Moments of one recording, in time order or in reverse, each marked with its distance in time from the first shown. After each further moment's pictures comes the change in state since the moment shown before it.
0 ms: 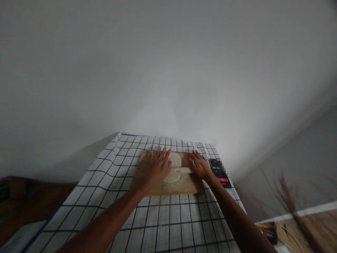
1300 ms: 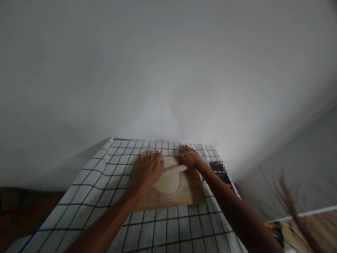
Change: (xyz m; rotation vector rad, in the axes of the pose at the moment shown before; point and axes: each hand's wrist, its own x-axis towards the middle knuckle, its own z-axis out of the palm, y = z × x) left_hand 0.020 -0.016 -0.013 0.034 -0.026 -0.072; right_hand 0.079 -0.001 0.013 -0.028 -0.038 -0.179
